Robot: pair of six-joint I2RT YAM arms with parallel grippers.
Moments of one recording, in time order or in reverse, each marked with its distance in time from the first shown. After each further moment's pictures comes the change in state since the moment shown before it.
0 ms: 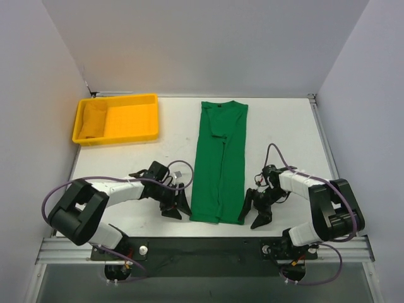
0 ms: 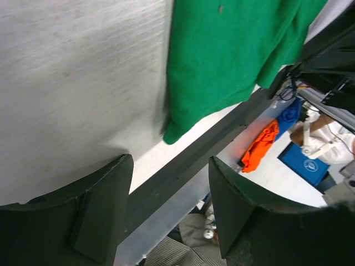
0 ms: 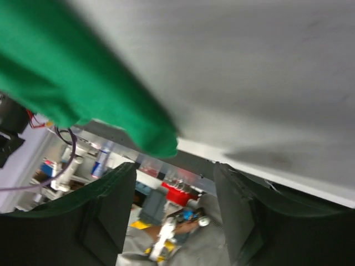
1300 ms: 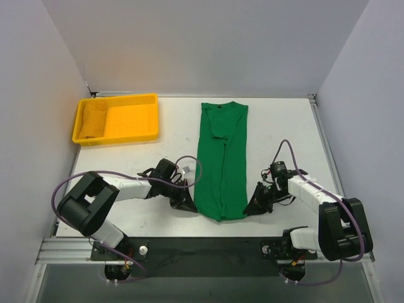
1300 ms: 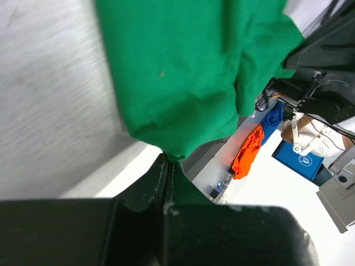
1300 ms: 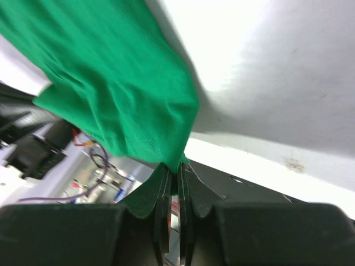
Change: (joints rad) left arm -0.072 0.103 0.021 0.265 0.033 -0.134; right arm -0.060 -0.146 -0.042 0.099 -0.008 0.105
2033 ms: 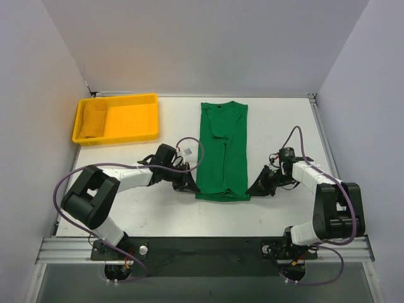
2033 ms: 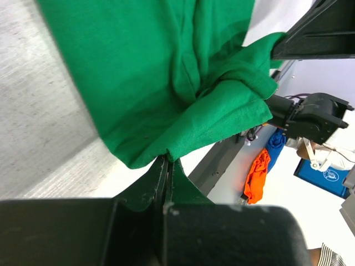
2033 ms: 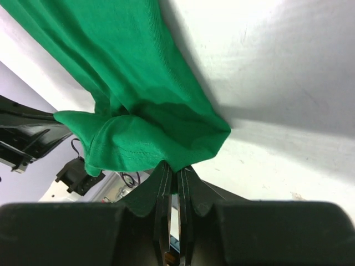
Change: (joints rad) left arm 0.074 0.053 0.169 0.009 -0.019 0.113; right arm -0.163 0.139 0.156 0.055 -0.030 -0.026
